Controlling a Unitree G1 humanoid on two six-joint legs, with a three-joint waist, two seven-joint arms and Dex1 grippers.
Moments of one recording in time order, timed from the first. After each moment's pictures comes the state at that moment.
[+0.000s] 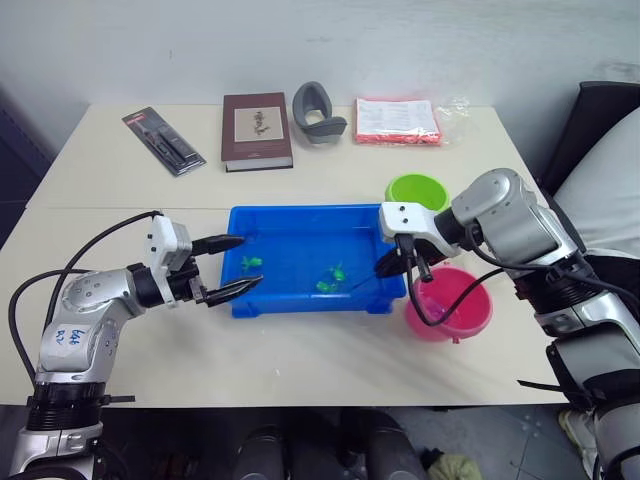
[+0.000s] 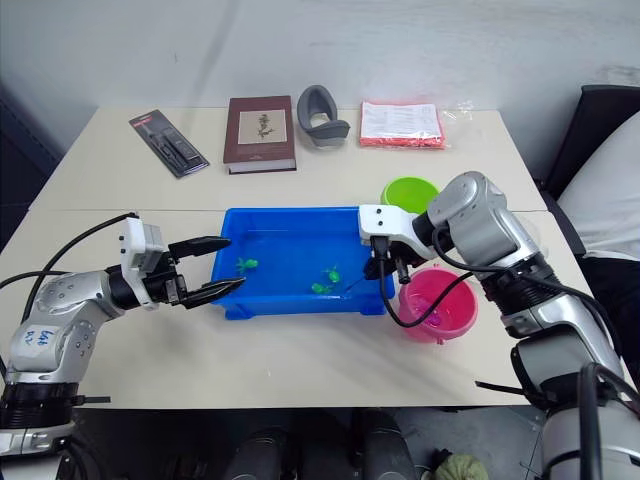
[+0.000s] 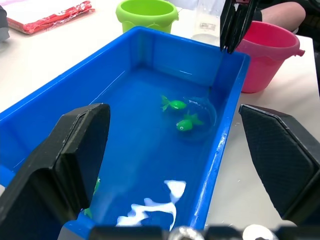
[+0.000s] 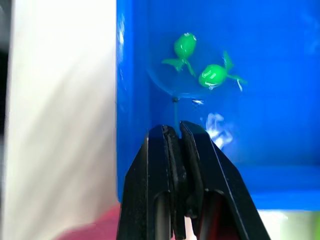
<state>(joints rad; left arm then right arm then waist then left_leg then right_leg) -0.28 0.68 0.19 -0.07 -0.51 0.33 -1.02 -0.97 -0.65 0.45 0.21 -0.01 0.58 1.52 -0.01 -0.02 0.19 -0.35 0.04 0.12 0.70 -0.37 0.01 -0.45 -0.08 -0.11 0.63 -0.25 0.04</state>
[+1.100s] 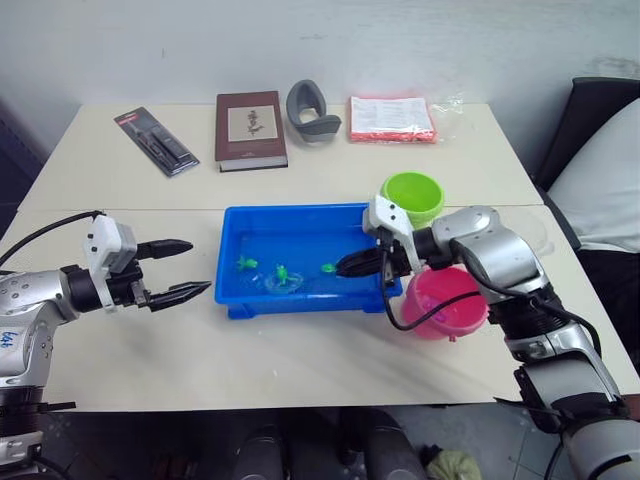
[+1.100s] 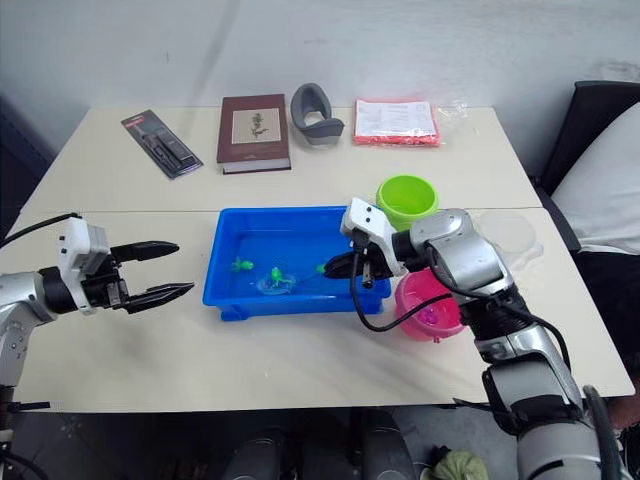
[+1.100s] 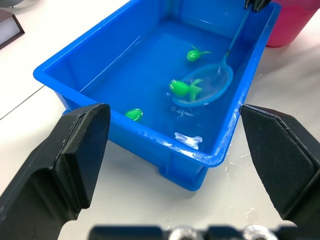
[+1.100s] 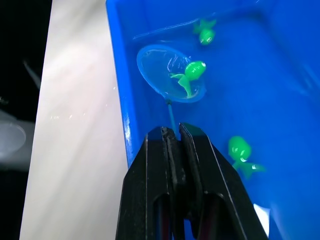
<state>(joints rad) -0.22 0.87 0.30 0.03 -0.51 0.32 -1.12 -0.82 -0.52 0.26 0.11 0.22 0.63 1.28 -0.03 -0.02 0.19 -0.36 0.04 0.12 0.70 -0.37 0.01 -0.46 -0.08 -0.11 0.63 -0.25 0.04</state>
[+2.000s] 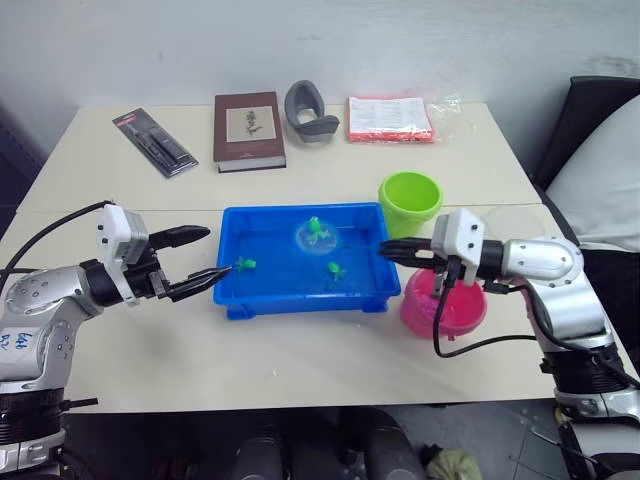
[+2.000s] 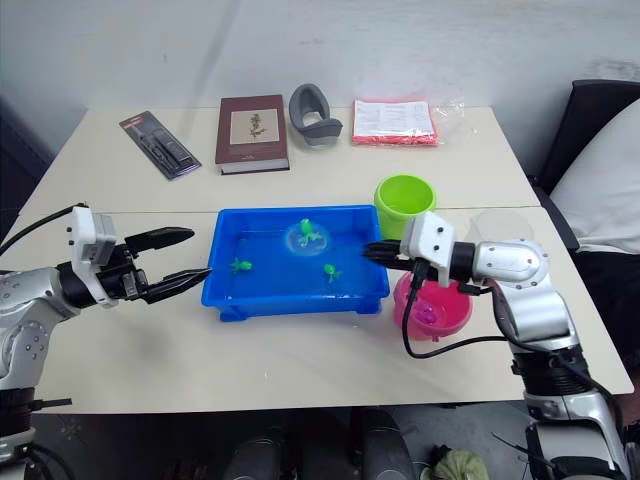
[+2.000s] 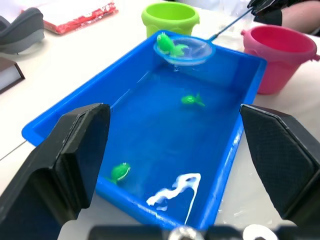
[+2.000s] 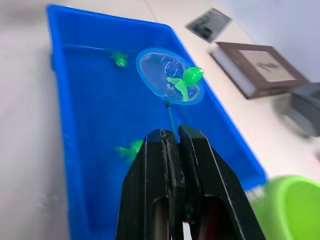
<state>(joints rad) -0.25 0.76 0.30 -0.11 -0.58 0.39 -1.00 -0.50 -0.67 0.00 -0.03 0.22 0.06 1.11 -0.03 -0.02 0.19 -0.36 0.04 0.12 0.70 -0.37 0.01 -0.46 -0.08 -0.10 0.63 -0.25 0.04</state>
